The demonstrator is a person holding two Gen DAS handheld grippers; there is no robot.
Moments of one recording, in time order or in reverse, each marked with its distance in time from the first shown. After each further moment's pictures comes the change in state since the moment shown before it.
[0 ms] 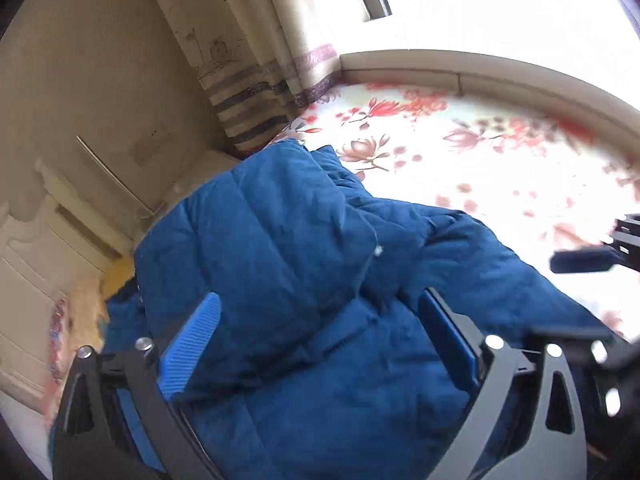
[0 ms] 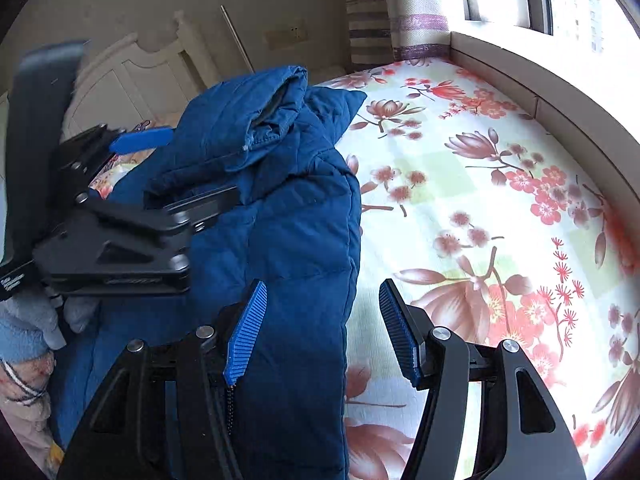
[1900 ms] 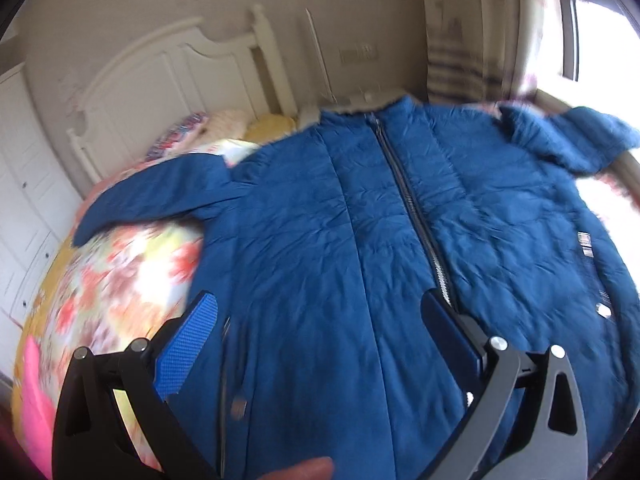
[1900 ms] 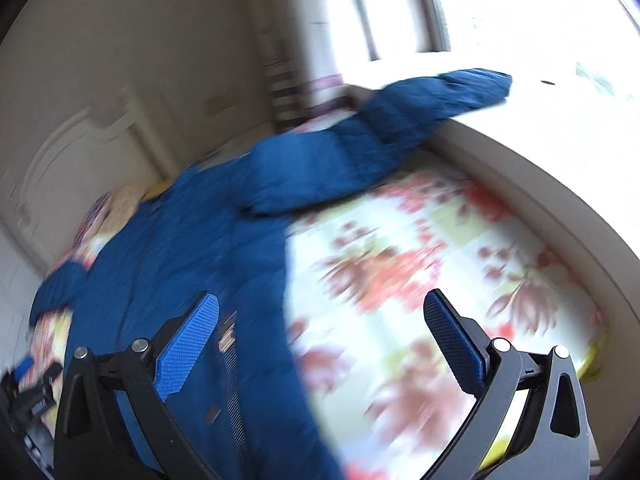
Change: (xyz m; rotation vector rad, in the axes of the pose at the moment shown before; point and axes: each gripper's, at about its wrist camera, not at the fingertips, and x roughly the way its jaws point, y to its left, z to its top) left arm -0.167 0.085 -0.204 -0.624 0.160 0.320; right arm -0.068 -0.075 0.012 0.306 -0.218 -0.207
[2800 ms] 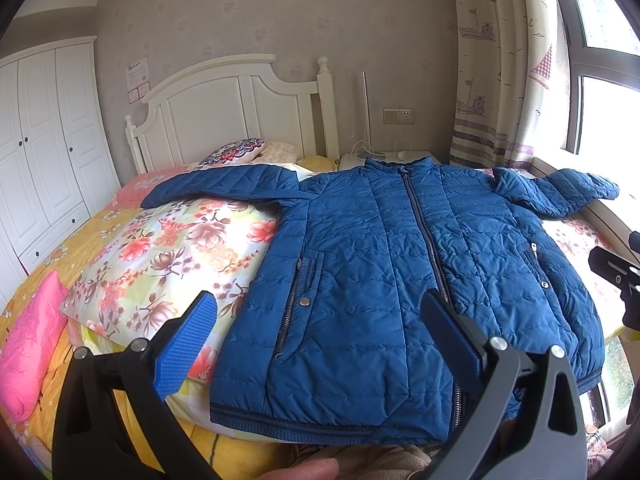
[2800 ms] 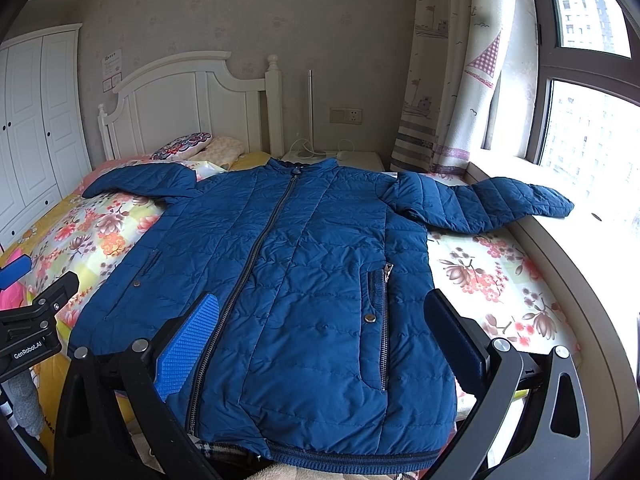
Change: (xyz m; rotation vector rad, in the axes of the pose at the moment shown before) left arm -0.181 0.040 -0.130 -0.215 -0.224 0.056; right arm -0.165 0.147 -0.142 -0.563 -0.125 0.177
